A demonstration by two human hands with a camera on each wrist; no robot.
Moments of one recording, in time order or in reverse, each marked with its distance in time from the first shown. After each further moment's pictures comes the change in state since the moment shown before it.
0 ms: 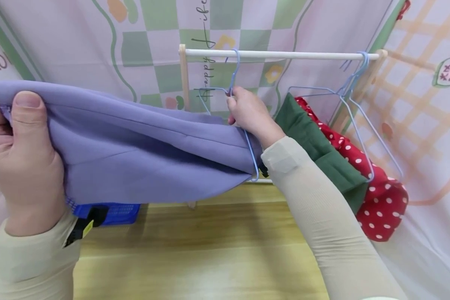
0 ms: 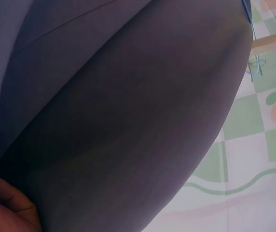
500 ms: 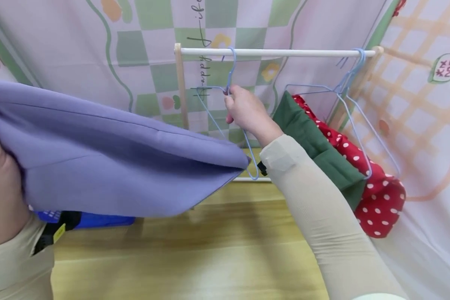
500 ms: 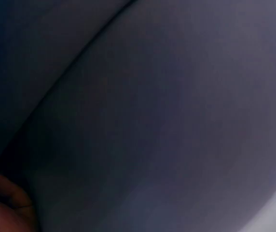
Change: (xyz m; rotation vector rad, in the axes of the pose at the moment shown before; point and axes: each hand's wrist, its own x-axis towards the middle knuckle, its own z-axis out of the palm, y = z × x) left_hand 0.014 0.002 -0.045 0.876 0.045 0.134; right_hand -0.004 -0.001 -0.004 0.031 -0.054 0.044
